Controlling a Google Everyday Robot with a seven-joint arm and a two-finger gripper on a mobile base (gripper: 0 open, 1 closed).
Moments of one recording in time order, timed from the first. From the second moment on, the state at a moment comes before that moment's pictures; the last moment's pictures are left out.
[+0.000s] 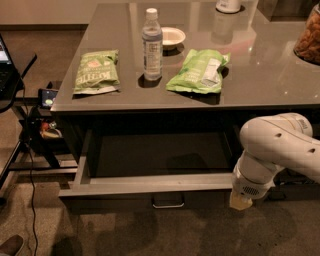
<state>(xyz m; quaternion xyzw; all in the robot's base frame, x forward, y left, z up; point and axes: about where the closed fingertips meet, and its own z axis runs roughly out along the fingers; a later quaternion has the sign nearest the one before) 0.397 -0.224 0.651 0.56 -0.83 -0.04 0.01</state>
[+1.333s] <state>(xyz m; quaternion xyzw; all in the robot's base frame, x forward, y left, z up) 0.398 -0.224 0.651 0.56 -0.83 -0.04 0.01</state>
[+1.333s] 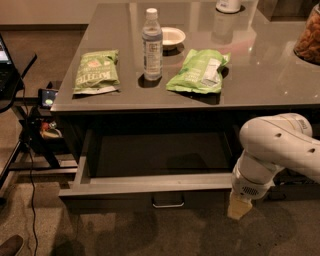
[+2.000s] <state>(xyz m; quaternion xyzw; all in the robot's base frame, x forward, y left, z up) 0.397 -0.224 0.651 0.56 -0.83 -0.04 0.01</state>
